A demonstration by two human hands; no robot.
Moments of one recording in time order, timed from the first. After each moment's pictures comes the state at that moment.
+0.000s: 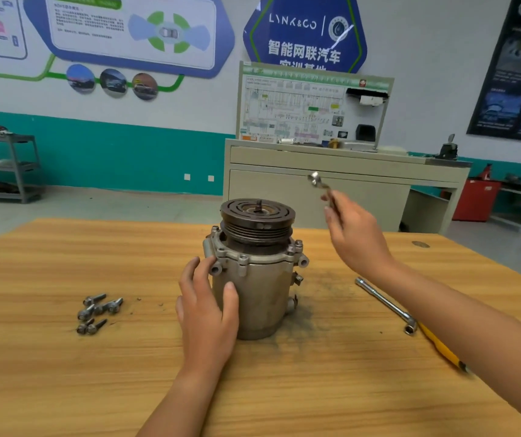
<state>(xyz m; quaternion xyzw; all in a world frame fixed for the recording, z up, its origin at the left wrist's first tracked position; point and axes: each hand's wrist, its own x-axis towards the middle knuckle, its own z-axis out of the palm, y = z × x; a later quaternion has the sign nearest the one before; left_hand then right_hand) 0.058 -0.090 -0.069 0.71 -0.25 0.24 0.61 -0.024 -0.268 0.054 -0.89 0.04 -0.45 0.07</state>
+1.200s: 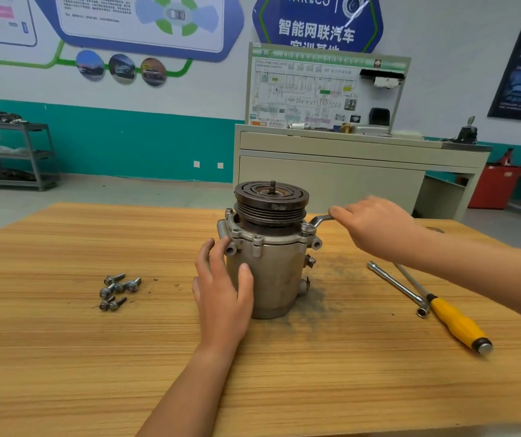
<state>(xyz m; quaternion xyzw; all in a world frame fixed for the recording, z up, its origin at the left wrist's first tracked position) 0.057 -0.089 -0.074 0.72 -0.25 0.24 0.60 -0.036 -0.280 0.058 -0.92 0.01 -0.17 -0.34</state>
